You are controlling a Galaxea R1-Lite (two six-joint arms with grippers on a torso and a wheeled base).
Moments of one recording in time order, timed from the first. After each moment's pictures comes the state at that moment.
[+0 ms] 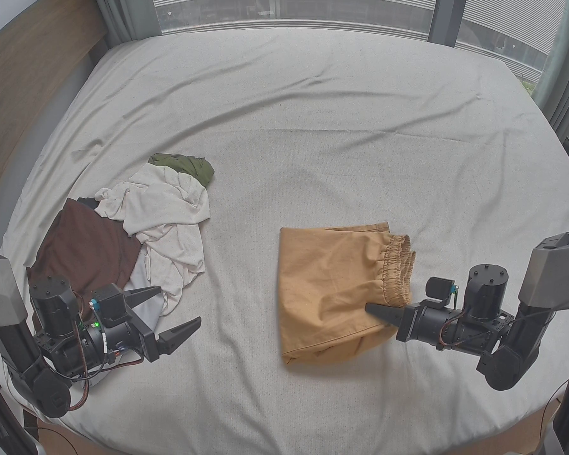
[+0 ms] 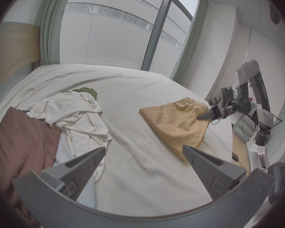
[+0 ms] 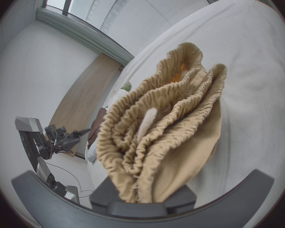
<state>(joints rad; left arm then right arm) -0.17 1.94 -0.13 -1.55 -0.47 0.12 0.41 2.13 -0.40 -1.49 0.44 0.48</state>
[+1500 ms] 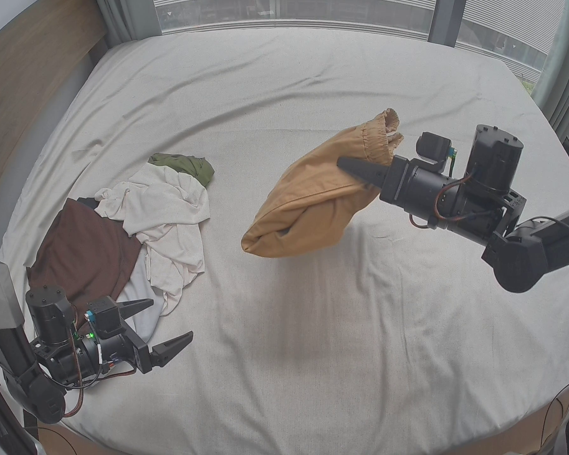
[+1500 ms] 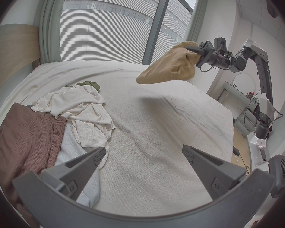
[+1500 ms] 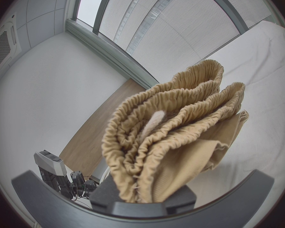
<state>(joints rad) -0.15 1.95 -0.07 -1.55 -0.47 0.16 0.47 1.90 -1.08 -0.90 0.43 0.51</state>
